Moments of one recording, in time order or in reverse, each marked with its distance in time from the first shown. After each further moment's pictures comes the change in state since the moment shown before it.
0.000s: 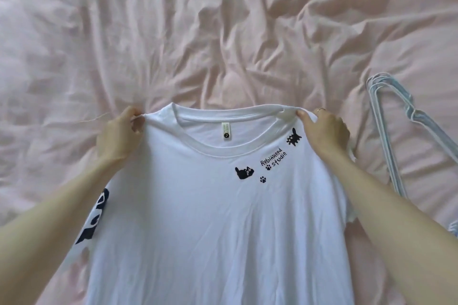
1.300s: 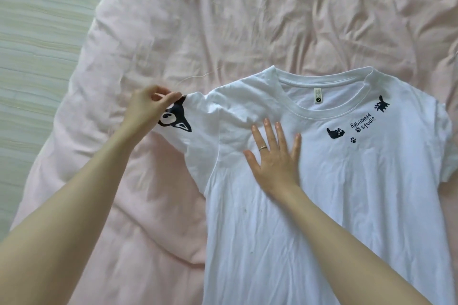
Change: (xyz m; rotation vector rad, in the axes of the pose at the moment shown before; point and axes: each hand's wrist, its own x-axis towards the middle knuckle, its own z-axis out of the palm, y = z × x) left_hand -0.030 -0.140 -0.090 -0.523 -0.044 0.000; right_hand -0.243 -0.174 0.106 -0.202 -0.150 -0.474
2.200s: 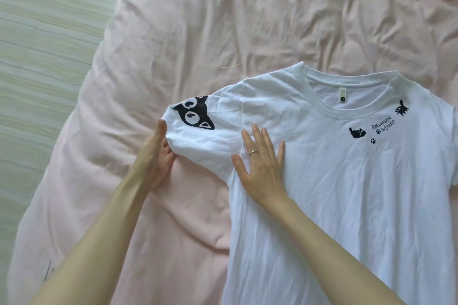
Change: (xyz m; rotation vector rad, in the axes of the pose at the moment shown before) left_hand -0.072 -0.083 -0.016 -1.016 -0.258 -0.408; right_hand -0.030 -0.081 -0.008 0.399 0.063 -0.078
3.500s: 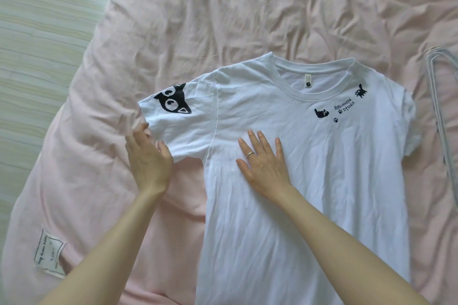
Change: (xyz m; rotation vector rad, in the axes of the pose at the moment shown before) left_hand -0.062 -0.053 0.045 1.105 0.680 0.589; right_hand -0.045 0.049 -0.044 -0.402 -0.292 -0.090
